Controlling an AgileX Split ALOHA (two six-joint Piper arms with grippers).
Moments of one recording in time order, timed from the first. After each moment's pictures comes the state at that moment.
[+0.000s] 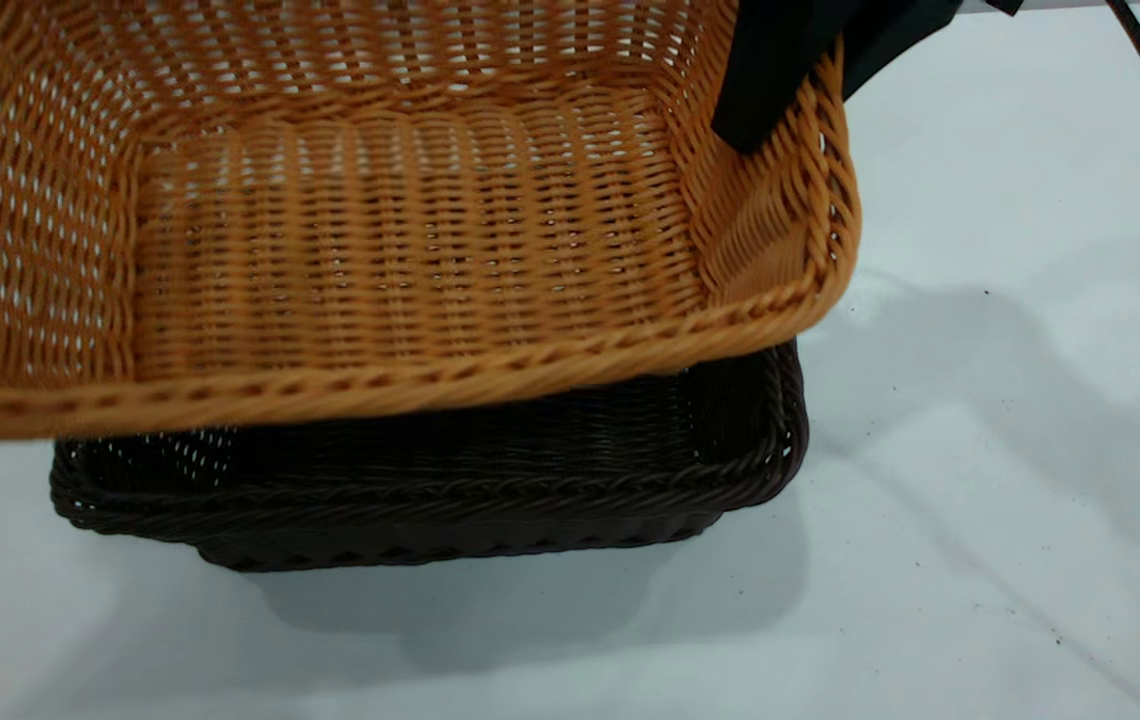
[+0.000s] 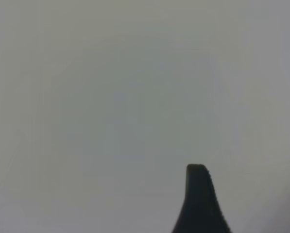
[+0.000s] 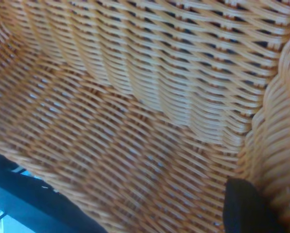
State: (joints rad) left arm -0.65 0.90 -0.73 -0.44 -0.25 1.18; right arm 0.35 1.93 -1.39 0.61 1.22 -0.33
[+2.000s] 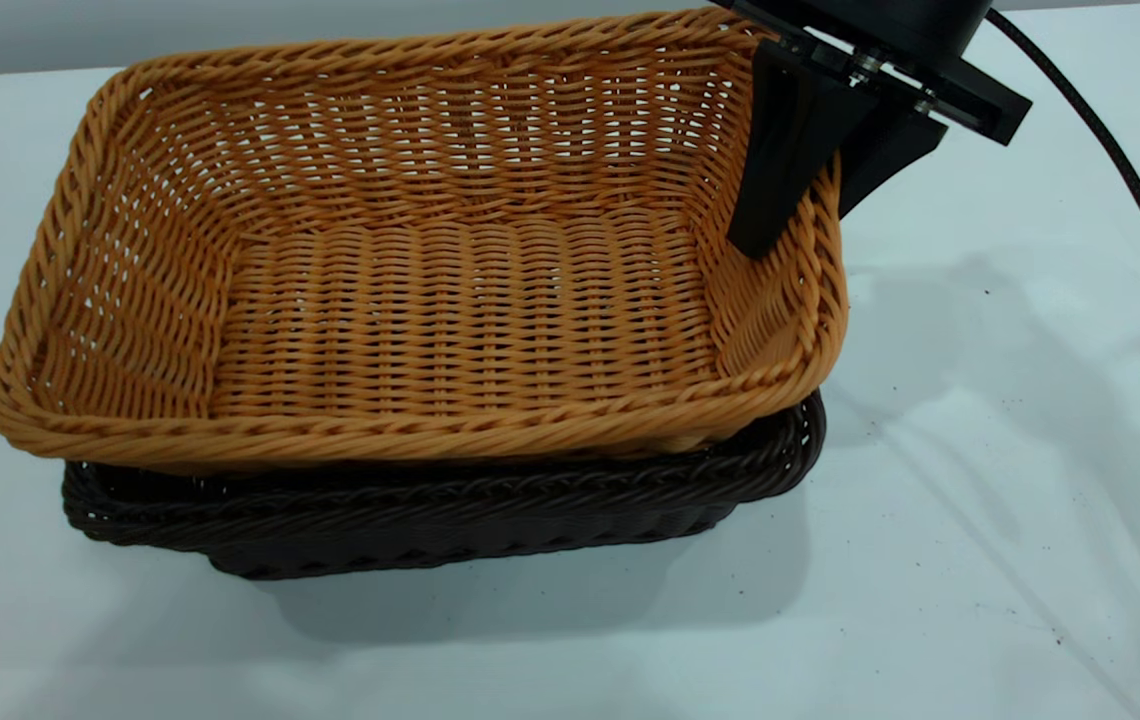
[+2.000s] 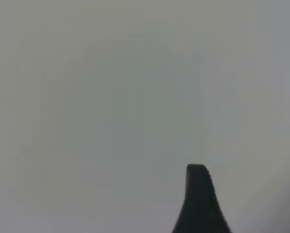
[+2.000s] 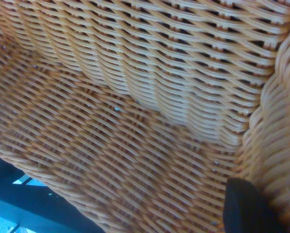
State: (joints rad) left arm -0.65 0.90 -0.73 -0.44 -0.24 1.18; right arm 0.31 2.06 -1.39 0.64 1.22 -0.28
